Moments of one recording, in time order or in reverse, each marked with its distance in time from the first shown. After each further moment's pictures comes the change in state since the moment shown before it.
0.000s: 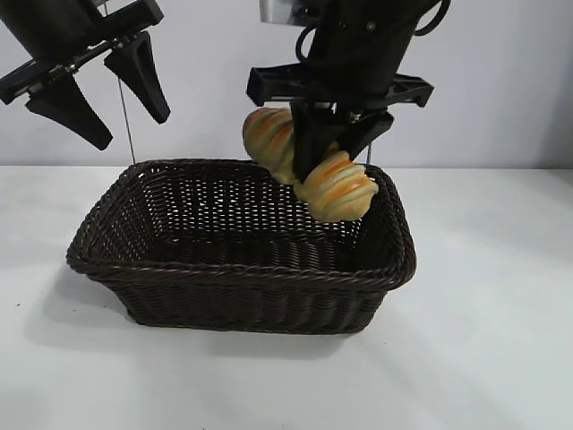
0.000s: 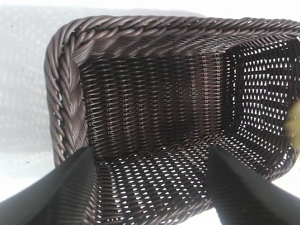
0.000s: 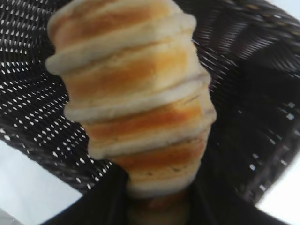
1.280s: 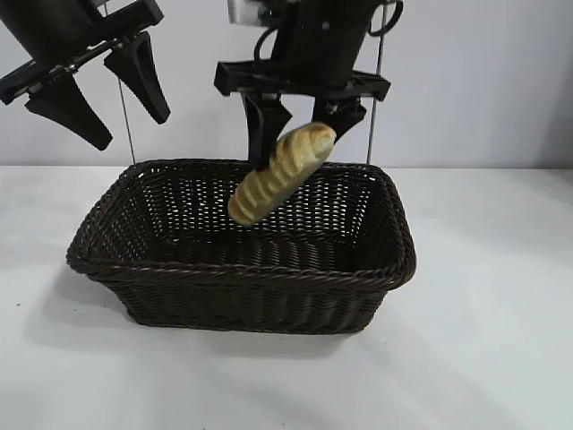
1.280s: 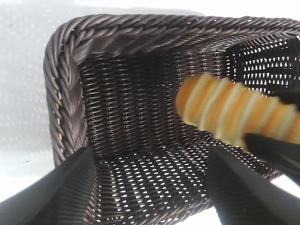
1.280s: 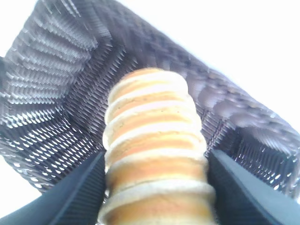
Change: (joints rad) left arm 0.000 0.000 0.000 0.000 0.003 0.000; right arm 0.000 0.023 -0.436 -0.045 0.307 -0.018
